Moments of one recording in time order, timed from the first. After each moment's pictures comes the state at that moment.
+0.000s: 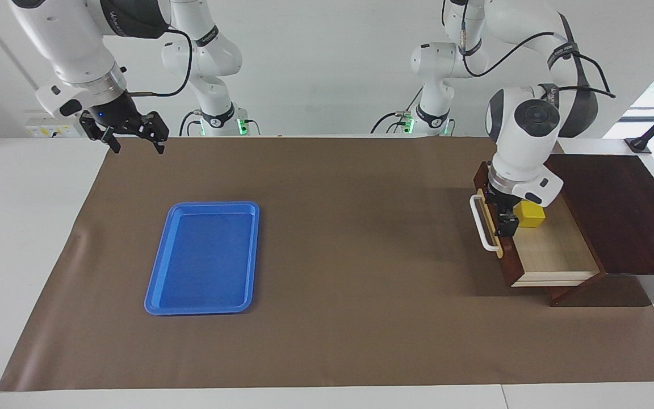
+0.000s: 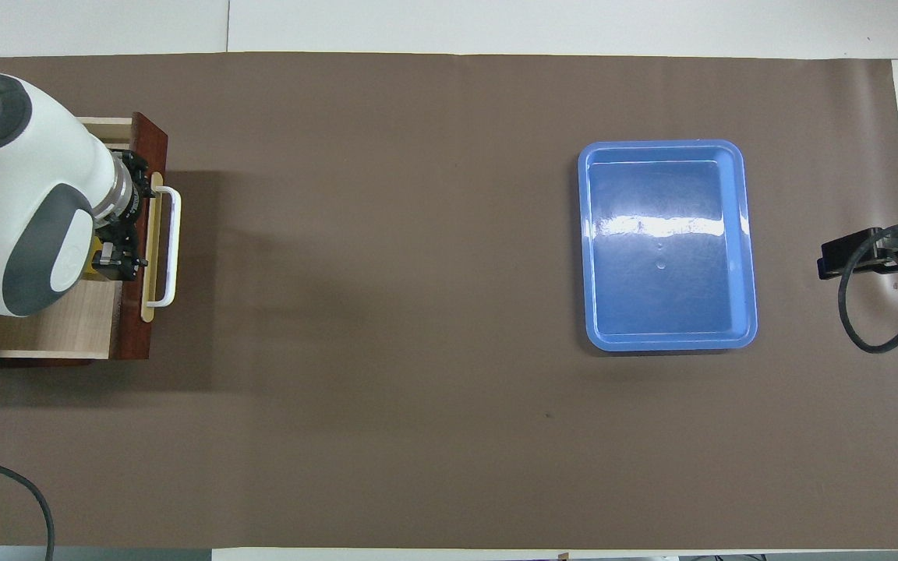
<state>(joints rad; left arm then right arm) -0.11 0.17 -0.05 -1.77 0.22 1.90 -1.72 -0.03 -0.07 0.00 -1.68 -0.03 1.54 0.00</state>
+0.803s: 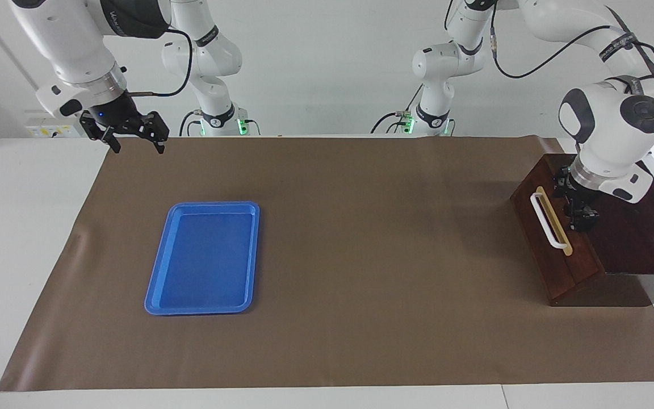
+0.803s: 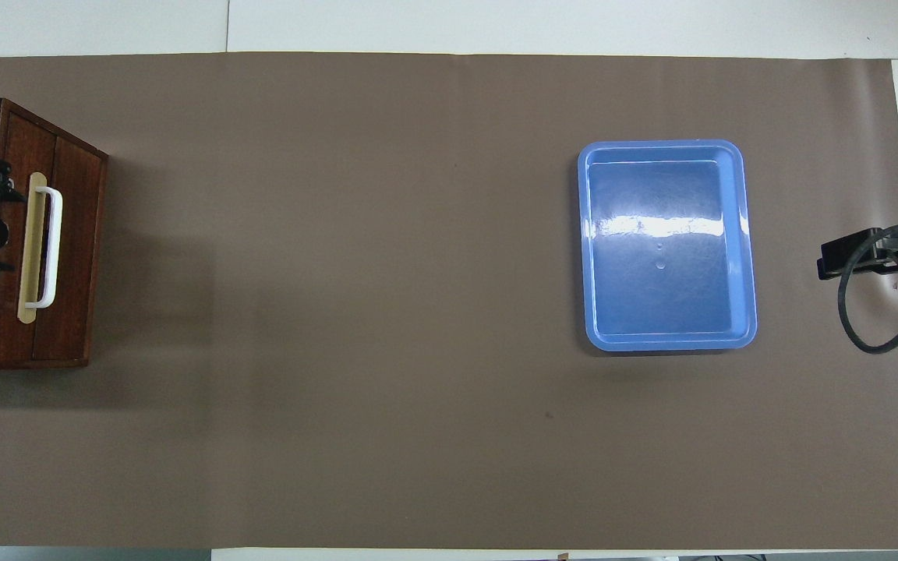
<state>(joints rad) 0.15 0.18 -0.06 -1.75 0.20 1.91 -1.44 -0.03 -0.07 0.00 -1.68 -0.03 1.54 0.00</state>
